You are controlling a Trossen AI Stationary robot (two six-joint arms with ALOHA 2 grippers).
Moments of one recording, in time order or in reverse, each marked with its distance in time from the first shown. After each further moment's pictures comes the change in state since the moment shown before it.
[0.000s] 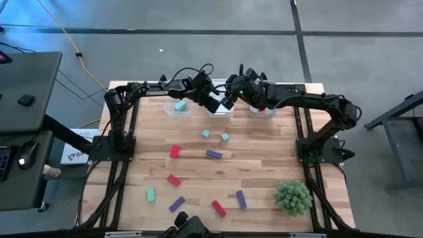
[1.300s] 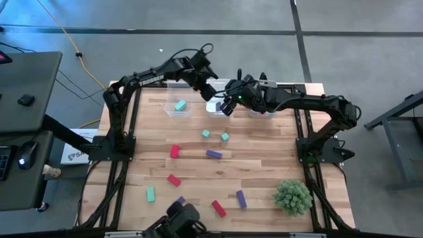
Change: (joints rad) left arm 0.068 -0.001 0.387 -0.514 0.010 0.274; right arm 0.039 0.001 0.000 -0.066 -0.075 0.123
